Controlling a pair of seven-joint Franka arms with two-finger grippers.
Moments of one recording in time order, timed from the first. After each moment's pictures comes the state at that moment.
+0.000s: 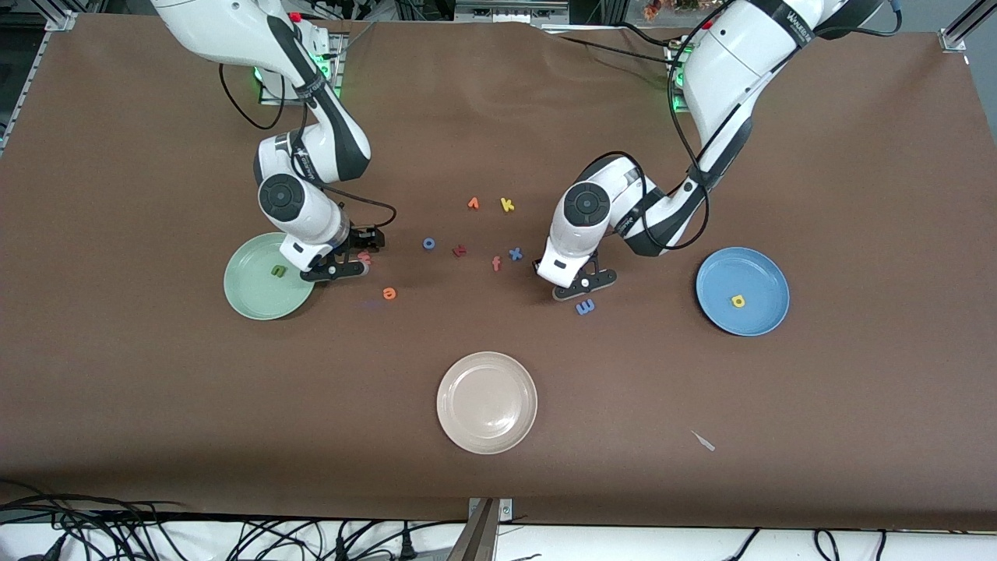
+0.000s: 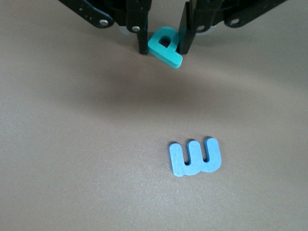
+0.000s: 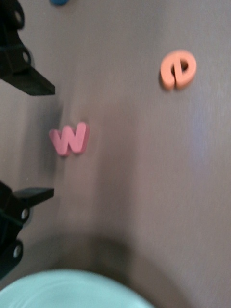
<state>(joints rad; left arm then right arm) -0.24 0.71 -0.43 -1.82 0.32 2.41 -1.18 0.43 0.40 0.00 -2.20 0.11 2.50 0.16</state>
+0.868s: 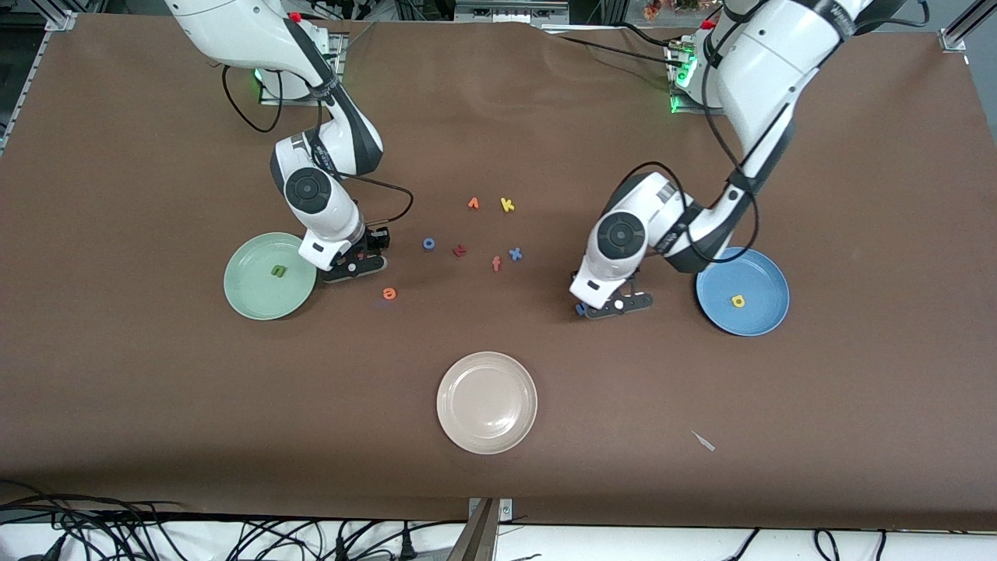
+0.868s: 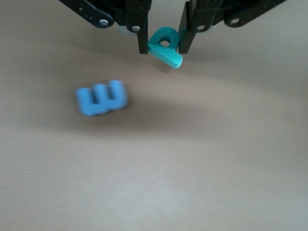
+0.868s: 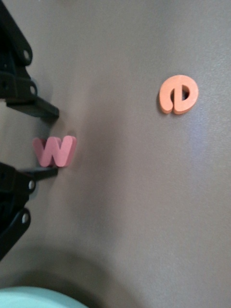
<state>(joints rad) -0.11 0.66 -0.42 -1.75 0.32 2.12 -0.82 0.45 0.44 -0.01 -2.20 0.01 2.57 0.16</state>
